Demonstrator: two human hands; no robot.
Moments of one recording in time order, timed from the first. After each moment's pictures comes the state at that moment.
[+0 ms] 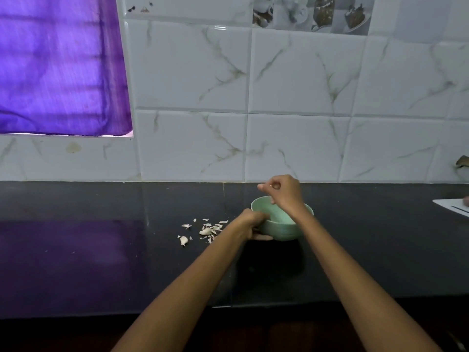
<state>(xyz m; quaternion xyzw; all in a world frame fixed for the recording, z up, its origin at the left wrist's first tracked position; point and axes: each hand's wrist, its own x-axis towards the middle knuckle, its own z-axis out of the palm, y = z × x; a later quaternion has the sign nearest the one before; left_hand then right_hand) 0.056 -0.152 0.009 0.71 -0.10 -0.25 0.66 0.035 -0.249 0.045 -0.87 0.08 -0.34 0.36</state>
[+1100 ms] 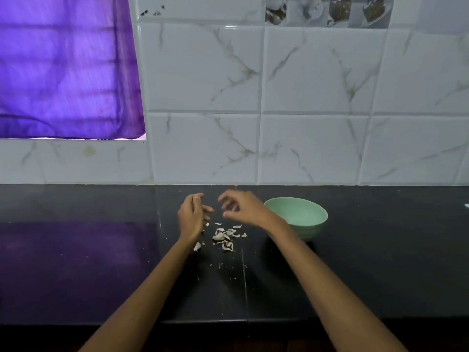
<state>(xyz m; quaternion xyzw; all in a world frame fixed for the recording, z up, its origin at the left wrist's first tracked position) 0.136 -0.033 -0.027 0.71 -0.11 0.20 0.66 0.079 -0.173 0.027 -0.94 -0.16 -0.14 0.25</state>
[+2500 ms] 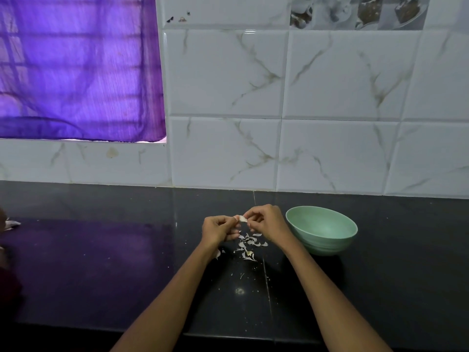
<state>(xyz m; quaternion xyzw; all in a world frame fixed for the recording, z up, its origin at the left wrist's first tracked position) 0.141 -0.033 -0.039 0.64 -0.10 -0.01 0.76 0.106 -0.176 -0.010 -0.89 -0.09 -0.23 0.38</state>
